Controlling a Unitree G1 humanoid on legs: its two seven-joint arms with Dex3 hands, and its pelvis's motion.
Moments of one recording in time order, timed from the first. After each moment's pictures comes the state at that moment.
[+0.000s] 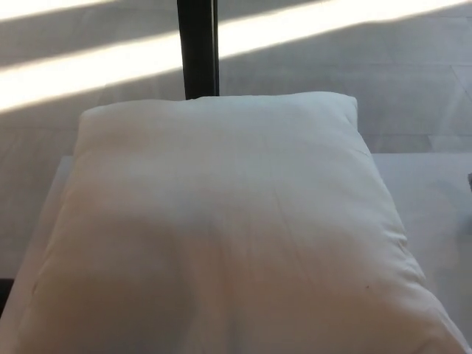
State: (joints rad) left_arm 0.04 0.53 0.54 1.13 -0.30 -0.17 -0.30; right_arm -0.54 -0.58 -0.21 0.62 0.13 0.65 -0.14
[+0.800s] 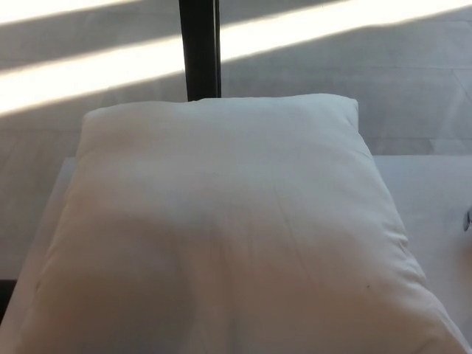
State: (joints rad) left_arm 0.04 0.53 0.54 1.14 -0.30 -0.17 -0.30; right_arm -0.39 -0.67 0.14 0.69 -0.05 0.28 -0.28
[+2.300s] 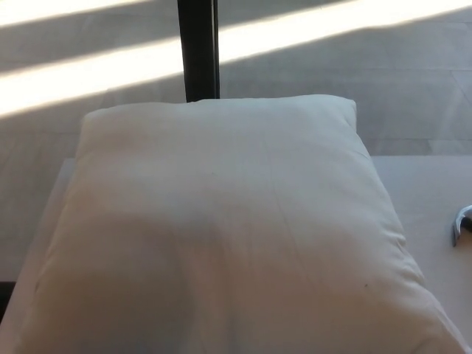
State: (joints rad) left_arm 0.03 0.53 0.54 1.15 -0.30 -0.17 -0.28; right_arm -0.06 -0.81 -0.40 0.59 0.15 -0.01 0.08
